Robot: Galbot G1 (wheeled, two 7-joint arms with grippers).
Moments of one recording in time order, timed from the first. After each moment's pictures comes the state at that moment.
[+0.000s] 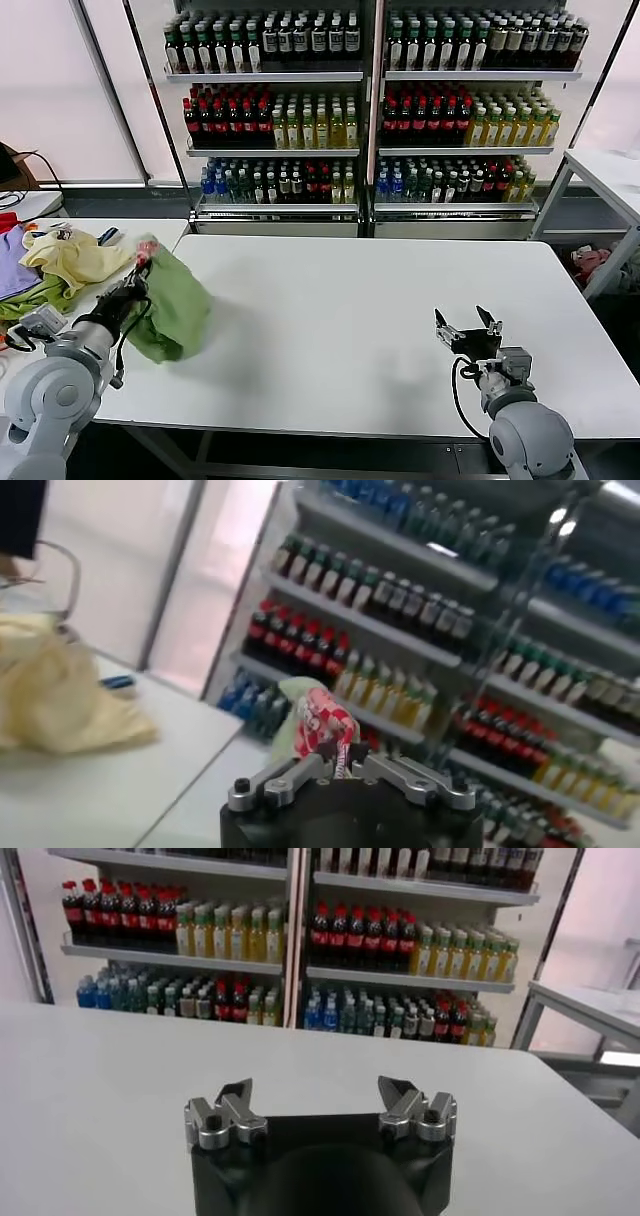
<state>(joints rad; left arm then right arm) 1.15 -1.00 -0.68 -2.03 -1.10 0.45 -0.29 -1.29 1.17 0.53 2.06 0.35 -0.50 0.14</state>
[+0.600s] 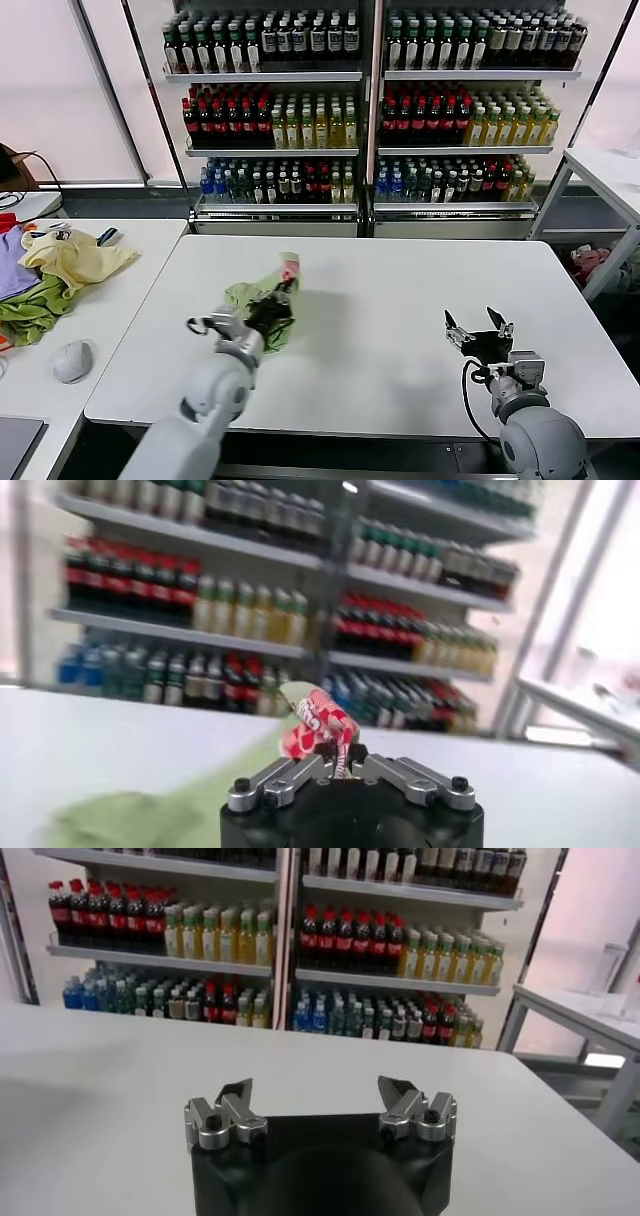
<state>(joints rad) 0.90 -1.27 -0.08 -1.79 -0.60 0.42 -0.23 -1.32 1.15 0.57 2.08 0.36 -0.49 0.13</state>
